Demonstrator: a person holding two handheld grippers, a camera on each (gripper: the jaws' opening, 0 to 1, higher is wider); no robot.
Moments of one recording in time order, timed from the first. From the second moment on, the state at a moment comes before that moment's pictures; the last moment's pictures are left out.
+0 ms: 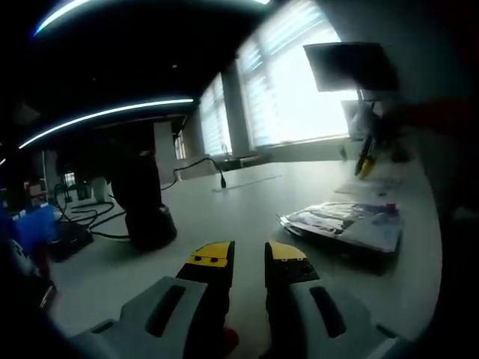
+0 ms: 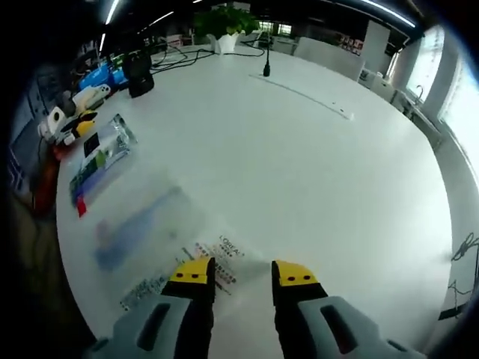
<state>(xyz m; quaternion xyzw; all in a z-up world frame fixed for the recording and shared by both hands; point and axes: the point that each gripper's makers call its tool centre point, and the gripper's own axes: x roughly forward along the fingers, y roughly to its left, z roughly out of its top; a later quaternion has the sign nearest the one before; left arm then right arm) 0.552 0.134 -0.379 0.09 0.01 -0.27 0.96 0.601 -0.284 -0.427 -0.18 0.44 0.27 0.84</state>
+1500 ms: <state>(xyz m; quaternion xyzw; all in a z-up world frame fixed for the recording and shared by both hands) 0.553 0.135 -0.379 0.09 0.01 -0.27 0.96 0.590 -0.265 -0.424 -0.29 0.41 0.25 0.83</state>
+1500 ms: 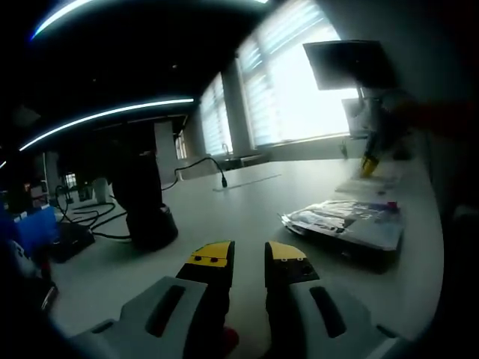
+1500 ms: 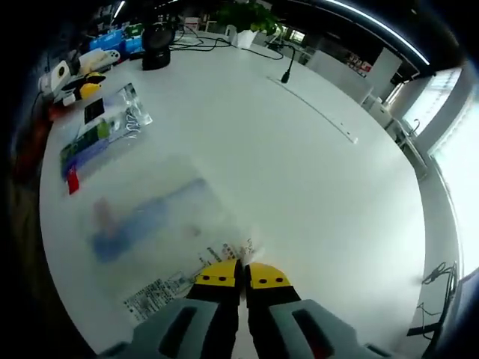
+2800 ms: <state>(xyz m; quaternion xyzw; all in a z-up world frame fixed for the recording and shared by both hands) 0.553 0.136 -0.380 0.09 0.01 -0.27 0.96 0.573 -0.255 -0.383 -0.23 0.38 0.21 0.87</state>
